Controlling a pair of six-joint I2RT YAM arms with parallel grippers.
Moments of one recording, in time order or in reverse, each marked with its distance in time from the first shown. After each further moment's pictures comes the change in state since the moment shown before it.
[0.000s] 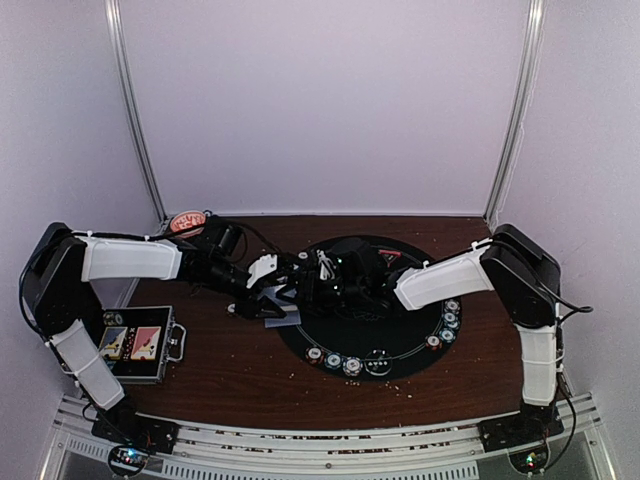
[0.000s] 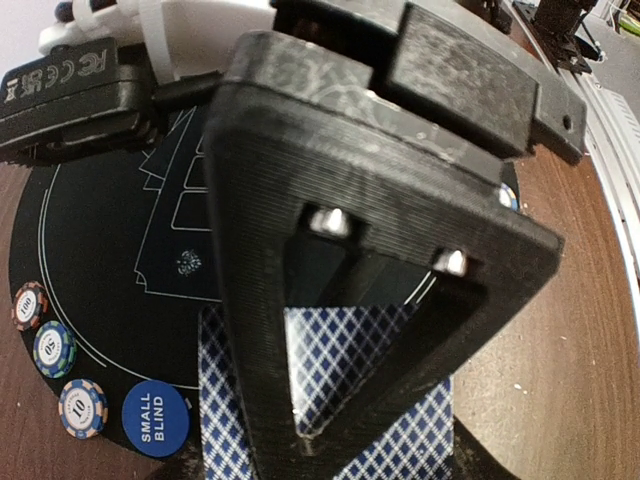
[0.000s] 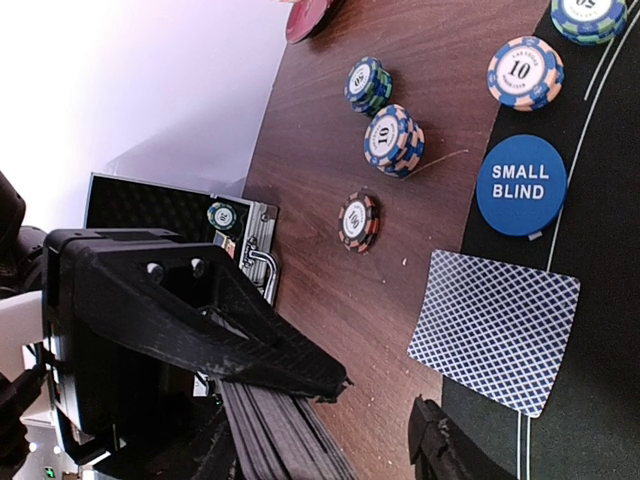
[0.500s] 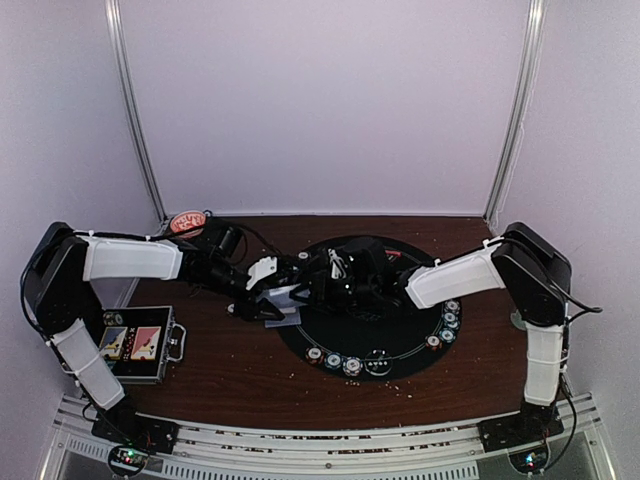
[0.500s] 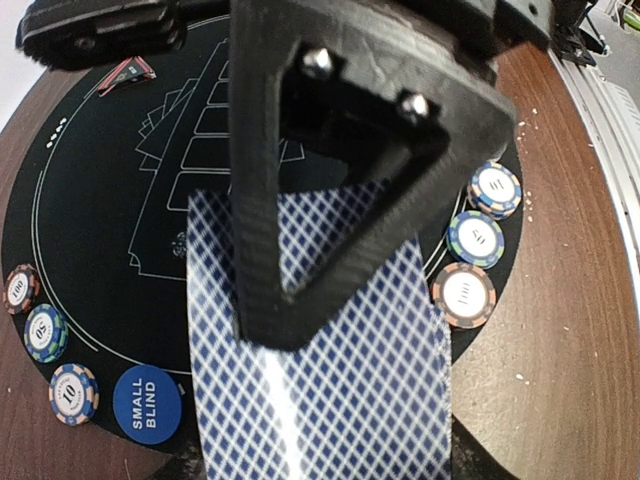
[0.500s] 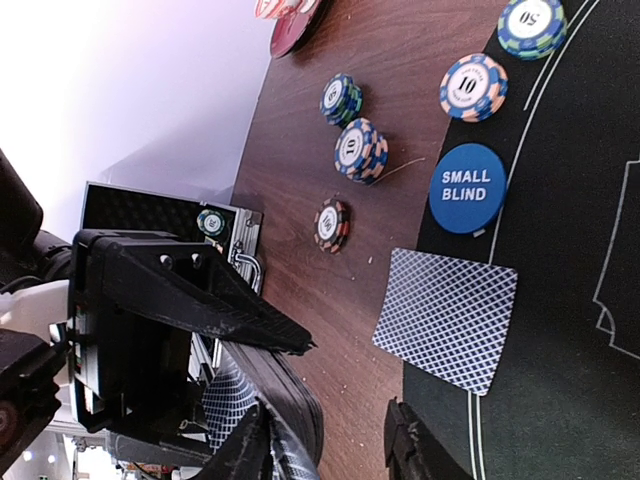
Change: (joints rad) left arm 0.001 0.007 0.000 -0.023 -0.013 0.002; right arm -0.043 -0.058 -0.078 -0.005 0.010 -0.020
